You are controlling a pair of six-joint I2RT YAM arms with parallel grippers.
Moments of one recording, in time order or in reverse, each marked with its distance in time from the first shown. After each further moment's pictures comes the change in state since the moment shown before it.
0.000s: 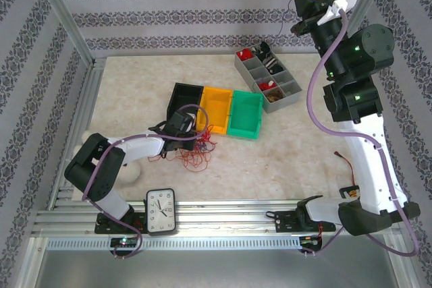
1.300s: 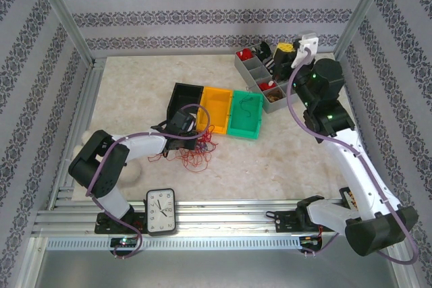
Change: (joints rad) left arm 0.000 0.043 0.022 0.007 0.007 0.000; right arm 0.002 -0.160 -0.602 -0.026 0.075 0.214
